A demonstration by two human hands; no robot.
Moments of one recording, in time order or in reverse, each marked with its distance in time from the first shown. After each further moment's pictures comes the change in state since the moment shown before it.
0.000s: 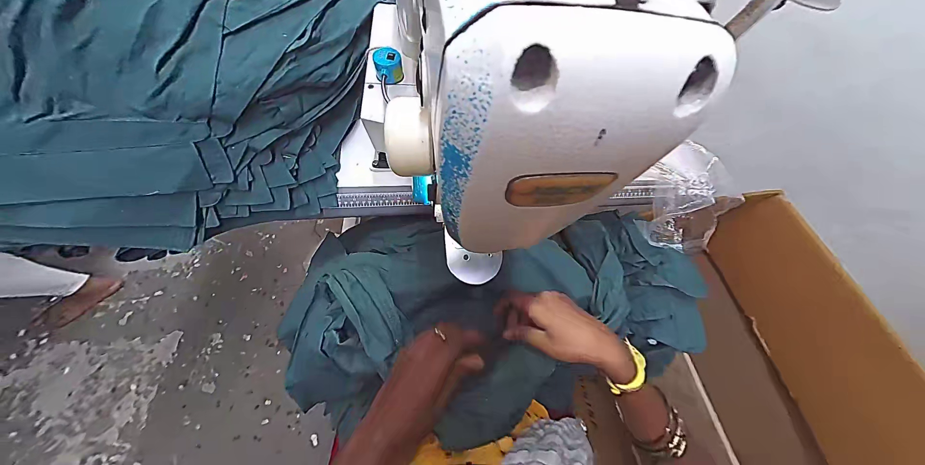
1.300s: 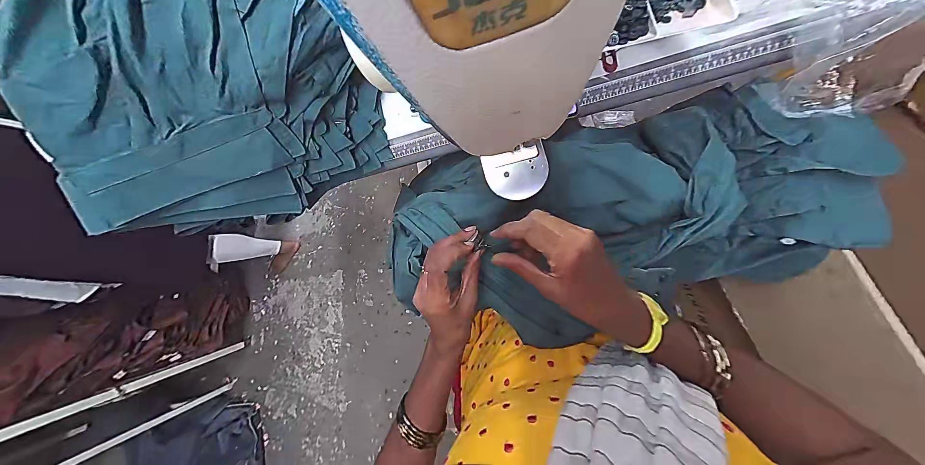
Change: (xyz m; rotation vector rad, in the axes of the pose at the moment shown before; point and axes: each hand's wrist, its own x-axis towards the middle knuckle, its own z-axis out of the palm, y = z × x) left_hand -0.009 -0.012 -0.020 0.044 0.681 0.132; right_hand 0.035 -0.068 0.078 0.065 0.895 -0.397
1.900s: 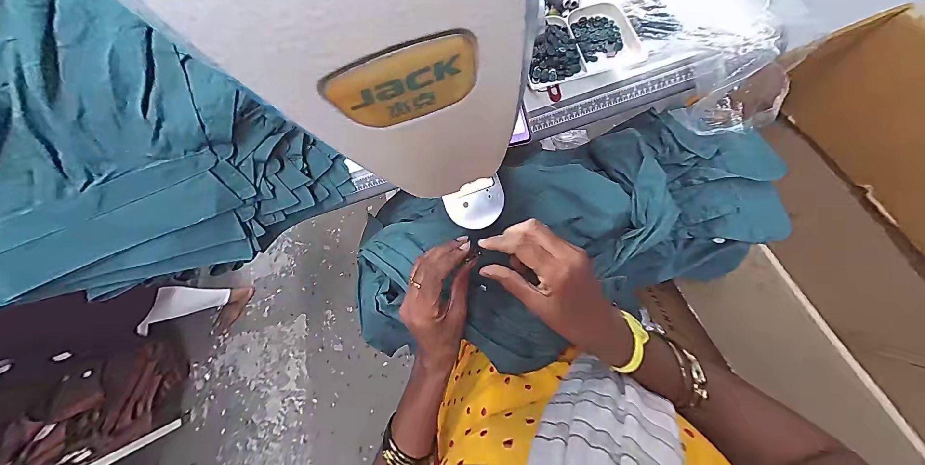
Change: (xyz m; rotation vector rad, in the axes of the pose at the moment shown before) left_hand 0.021 0.008 0.028 -0.062 -0.046 0.025; right_hand -0.003 -0.002 -0.022 -0.091 0.124 0.055
